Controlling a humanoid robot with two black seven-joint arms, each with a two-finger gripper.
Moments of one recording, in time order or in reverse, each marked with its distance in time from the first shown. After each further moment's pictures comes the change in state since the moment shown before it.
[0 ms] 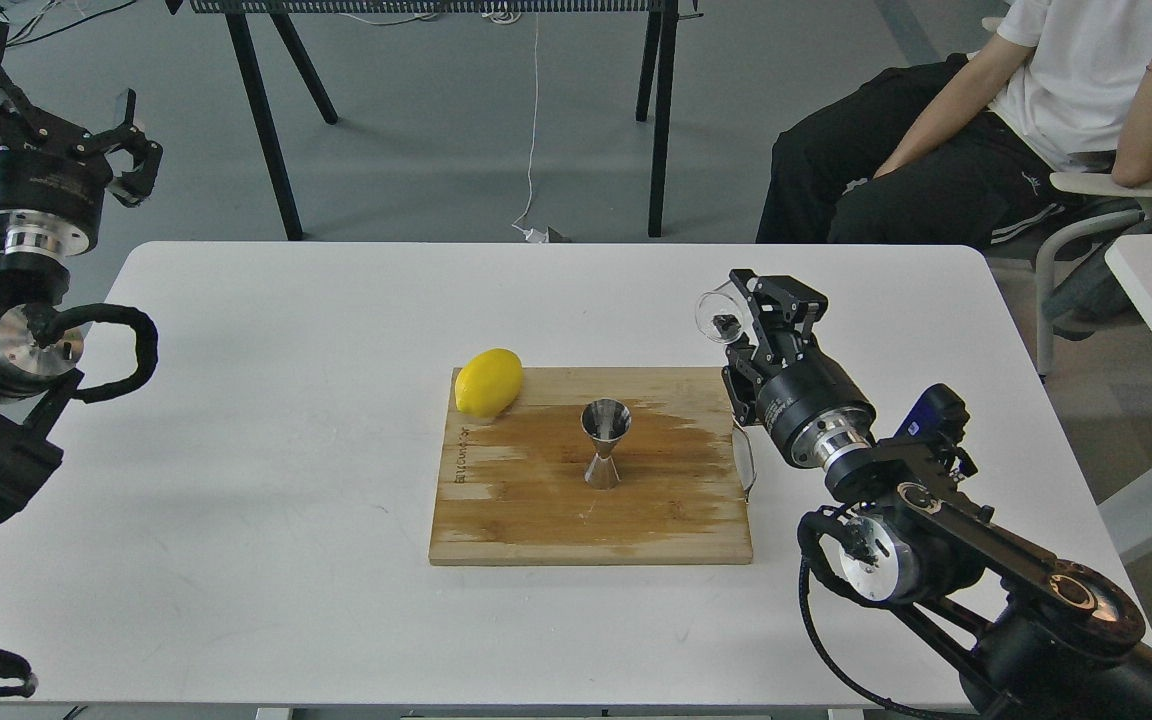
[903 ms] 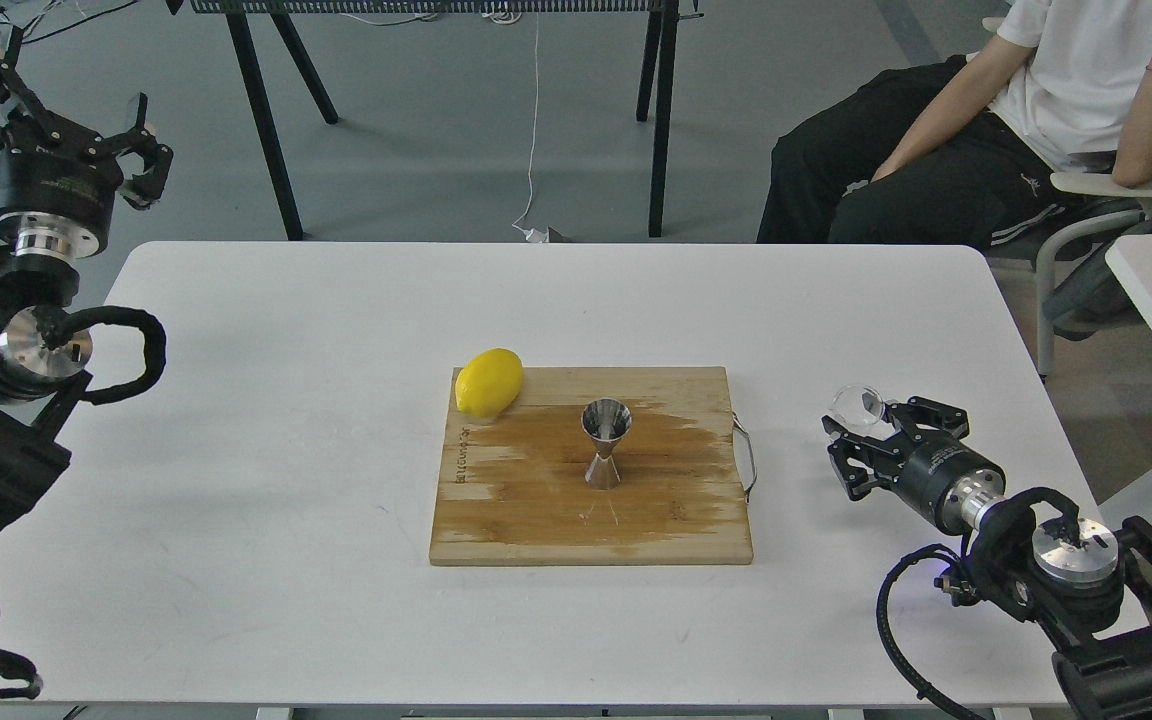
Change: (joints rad) left arm 0.000 -0.008 0.007 0.000 0.001 -0.002 0.000; right arm -0.145 0.000 0.428 -0.593 0.855 0.554 -0.414
